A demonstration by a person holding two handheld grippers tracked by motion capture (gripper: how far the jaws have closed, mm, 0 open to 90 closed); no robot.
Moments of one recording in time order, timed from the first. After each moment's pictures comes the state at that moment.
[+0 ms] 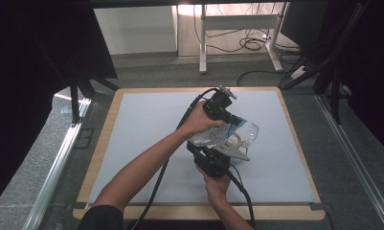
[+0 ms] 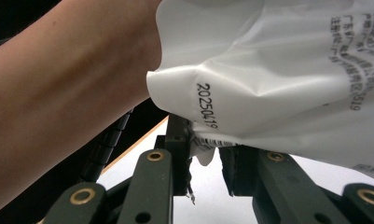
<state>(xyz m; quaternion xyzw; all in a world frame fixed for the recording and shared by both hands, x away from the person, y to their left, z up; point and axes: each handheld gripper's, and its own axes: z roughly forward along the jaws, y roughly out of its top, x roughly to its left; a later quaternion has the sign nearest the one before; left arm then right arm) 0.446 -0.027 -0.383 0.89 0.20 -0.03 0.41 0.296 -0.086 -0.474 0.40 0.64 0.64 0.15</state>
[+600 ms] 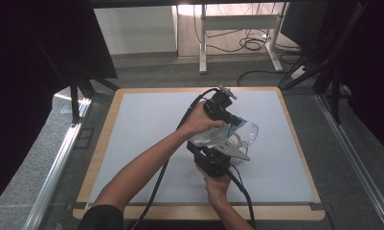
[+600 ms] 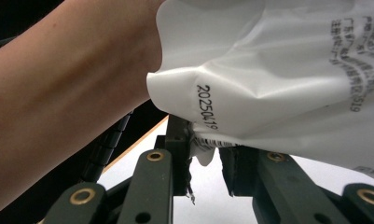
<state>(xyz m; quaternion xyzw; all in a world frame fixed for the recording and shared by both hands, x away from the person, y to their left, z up) 0.446 -0.028 -0.384 0.89 0.20 -0.03 0.41 0.297 -0.087 -0.474 0.40 0.64 0.64 0.15</state>
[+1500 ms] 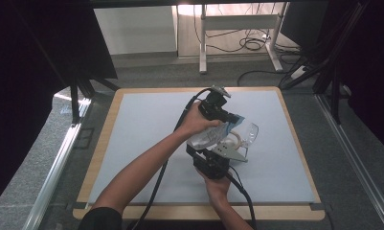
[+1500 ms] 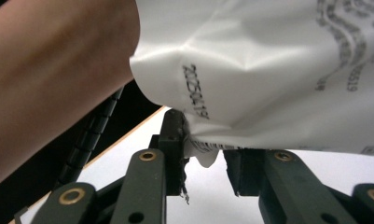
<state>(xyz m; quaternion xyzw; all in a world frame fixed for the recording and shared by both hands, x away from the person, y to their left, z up) 0.443 -0.012 -0.387 0.87 0.22 -0.02 0.45 0.297 -0.087 -0.487 0.39 0.65 0.63 0.15</state>
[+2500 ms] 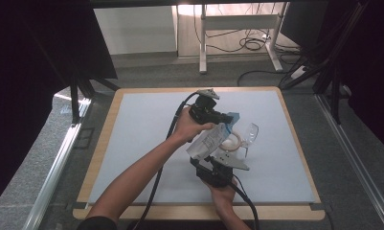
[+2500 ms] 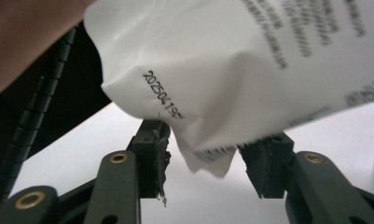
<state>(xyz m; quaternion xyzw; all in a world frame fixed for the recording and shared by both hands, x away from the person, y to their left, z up) 0.426 0.014 -0.390 0.84 0.24 -0.01 0.50 0.285 -0.100 -0.511 0.40 0.68 0.59 0.16</state>
